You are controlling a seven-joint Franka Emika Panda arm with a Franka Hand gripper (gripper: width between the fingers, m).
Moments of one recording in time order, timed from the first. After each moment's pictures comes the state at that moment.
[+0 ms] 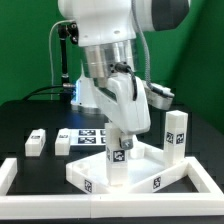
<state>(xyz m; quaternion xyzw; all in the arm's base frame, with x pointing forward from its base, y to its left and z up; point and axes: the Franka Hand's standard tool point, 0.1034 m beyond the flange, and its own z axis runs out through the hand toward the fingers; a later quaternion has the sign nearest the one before) 0.633 -0.006 0.101 -0.74 0.67 0.04 0.08</state>
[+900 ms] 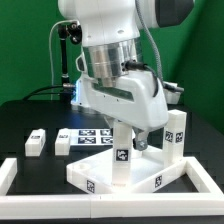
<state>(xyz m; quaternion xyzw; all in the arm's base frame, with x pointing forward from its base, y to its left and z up) 0.634 -0.008 0.106 -0.85 0.52 0.04 0.08</state>
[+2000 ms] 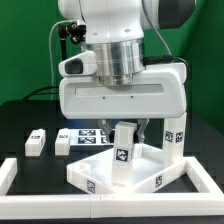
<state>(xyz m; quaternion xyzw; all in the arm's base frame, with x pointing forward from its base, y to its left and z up) 0.633 -0.012 0.106 -0.97 0.22 0.01 0.06</state>
